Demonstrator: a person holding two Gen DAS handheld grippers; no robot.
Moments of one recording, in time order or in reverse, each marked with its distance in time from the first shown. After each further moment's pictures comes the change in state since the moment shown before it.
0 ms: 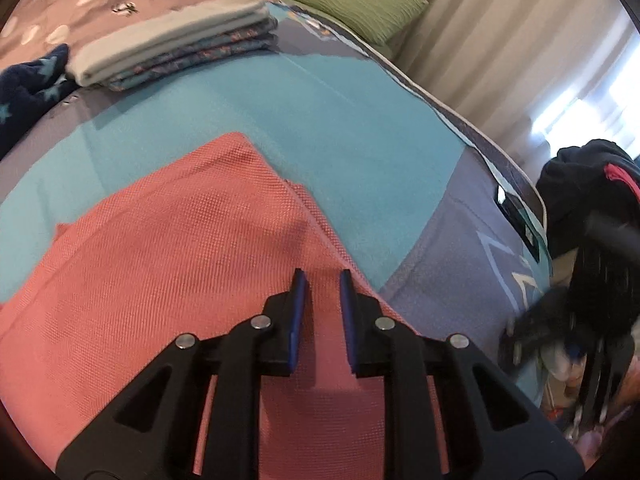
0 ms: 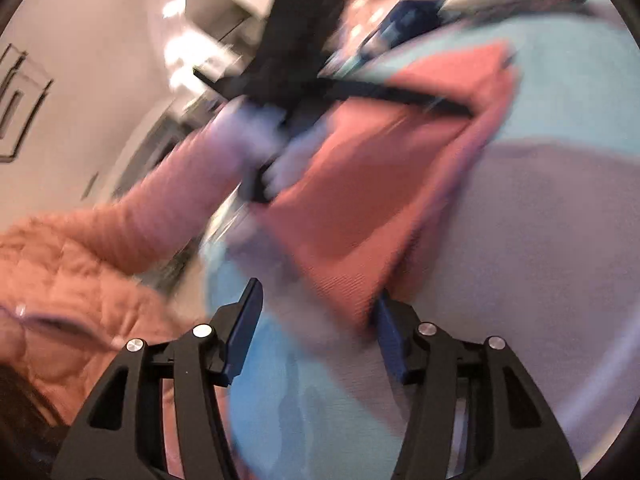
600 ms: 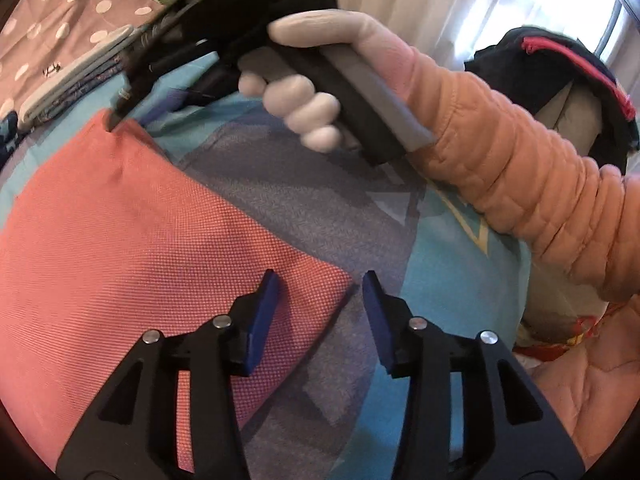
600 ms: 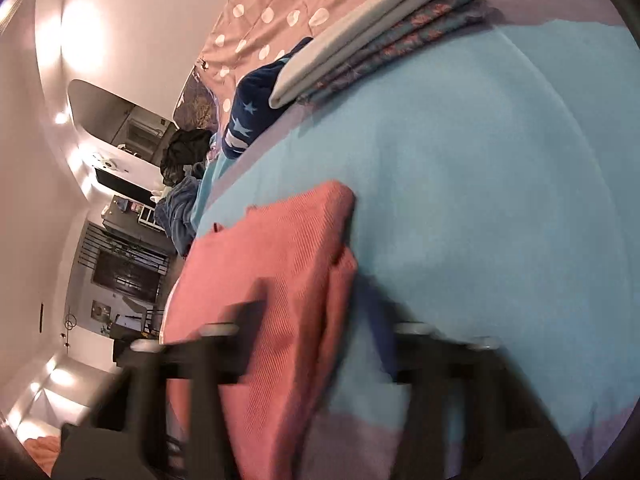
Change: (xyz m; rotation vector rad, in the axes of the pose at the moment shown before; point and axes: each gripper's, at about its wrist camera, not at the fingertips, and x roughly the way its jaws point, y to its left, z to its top) left arm -0.019 -0.104 -0.096 0.285 0.033 -0.078; right arm 0.062 -0.092 0.125 0.349 -0.050 -0.215
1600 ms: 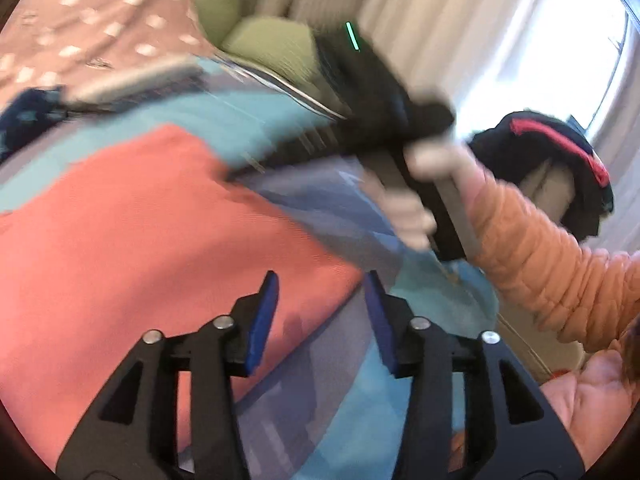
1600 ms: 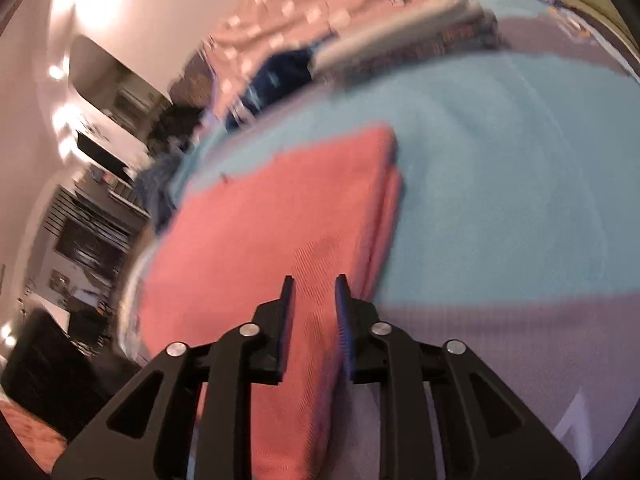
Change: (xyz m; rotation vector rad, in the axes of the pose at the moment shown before) left arm -0.094 0.041 -0.079 -0.166 -0.285 0.014; right arm -0.023 0.027 -0.076 -0.161 0.000 -0.197
